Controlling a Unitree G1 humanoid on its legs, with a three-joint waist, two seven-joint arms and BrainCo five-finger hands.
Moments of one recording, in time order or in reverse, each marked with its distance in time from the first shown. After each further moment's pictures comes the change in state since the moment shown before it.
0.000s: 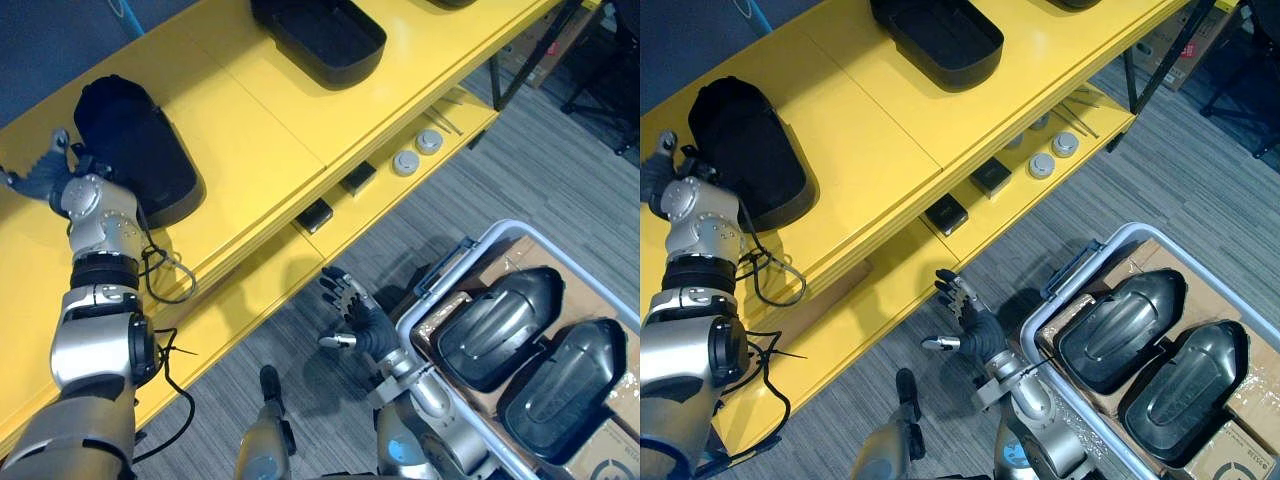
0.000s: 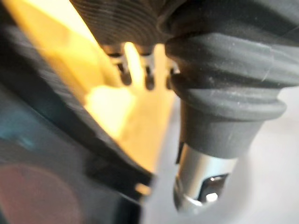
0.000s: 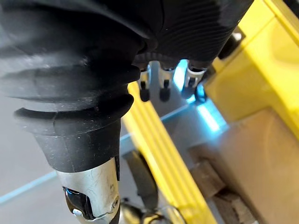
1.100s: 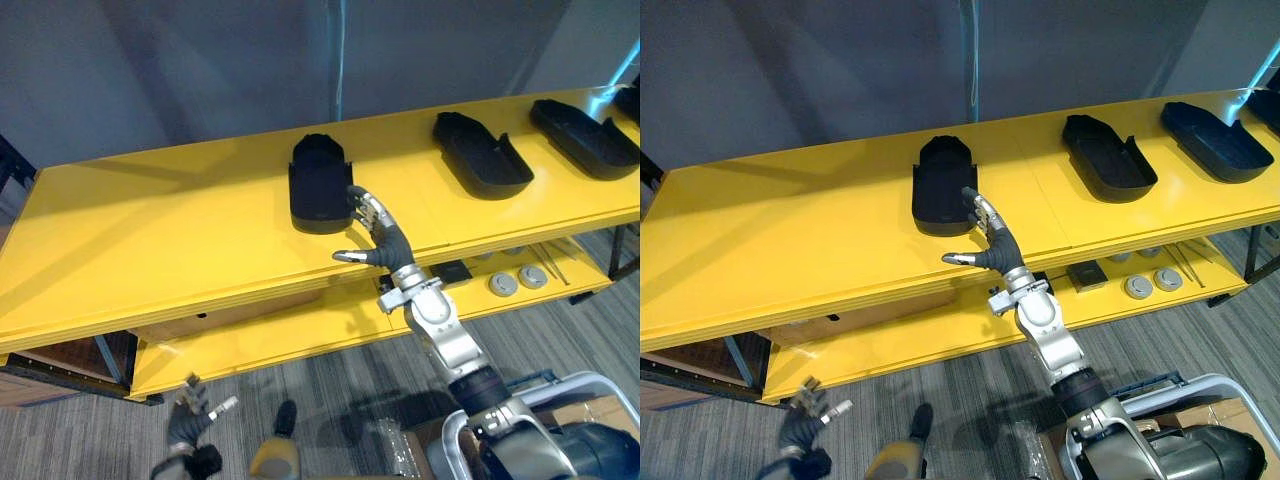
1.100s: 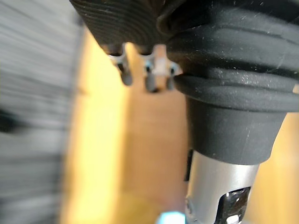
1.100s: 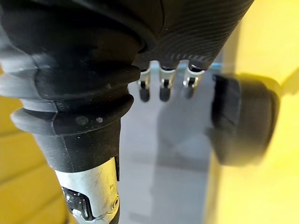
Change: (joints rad) left arm 1.461 -0.464 -0.131 -0.446 0.300 0.080 -0.839; right arm -0.556 0.006 -0.177 0.477 -0.282 -0.063 -0.049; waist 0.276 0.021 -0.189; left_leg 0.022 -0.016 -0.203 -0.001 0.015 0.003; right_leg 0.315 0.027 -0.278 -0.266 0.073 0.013
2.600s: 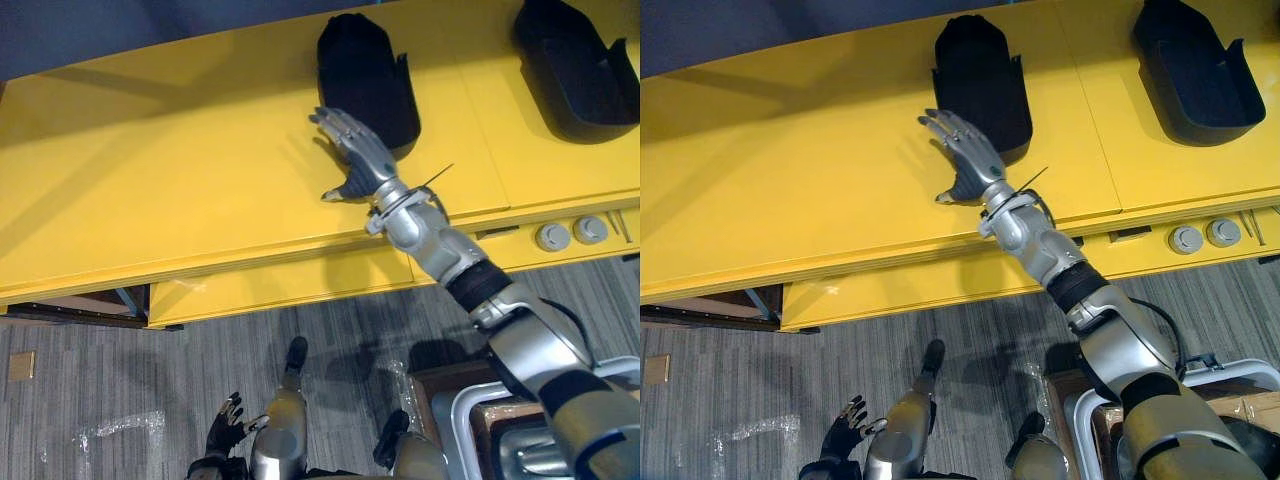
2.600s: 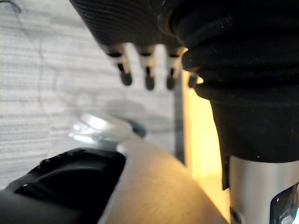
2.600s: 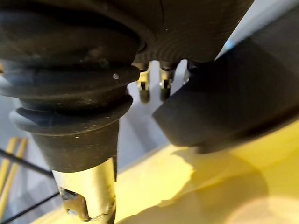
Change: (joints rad) left arm -0.209 0.031 -0.116 0.326 0.038 -0.106 -0.041; right arm -0.577 -0.149 0.246 0.334 -0.593 0.038 -0.348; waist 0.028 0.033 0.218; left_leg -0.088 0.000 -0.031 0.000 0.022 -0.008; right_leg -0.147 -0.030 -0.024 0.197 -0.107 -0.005
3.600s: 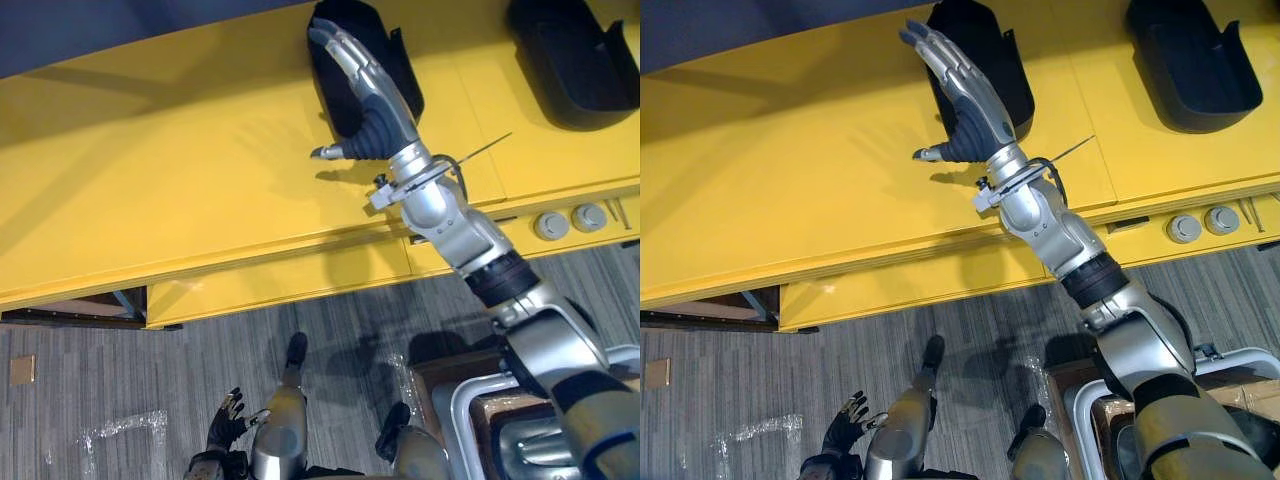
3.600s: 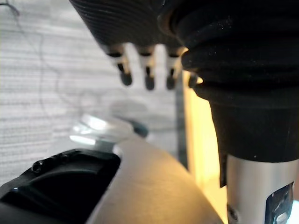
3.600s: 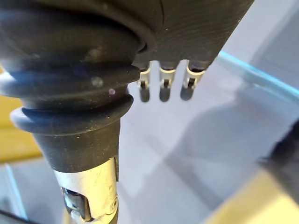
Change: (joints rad) left arm -0.015 0.001 0.009 0.025 0.005 0.013 0.003; right arm 0.138 -0.036 -0.152 -0.564 0.284 0.000 0.092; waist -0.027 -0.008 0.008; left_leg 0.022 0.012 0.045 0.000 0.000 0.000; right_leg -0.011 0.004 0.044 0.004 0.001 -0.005
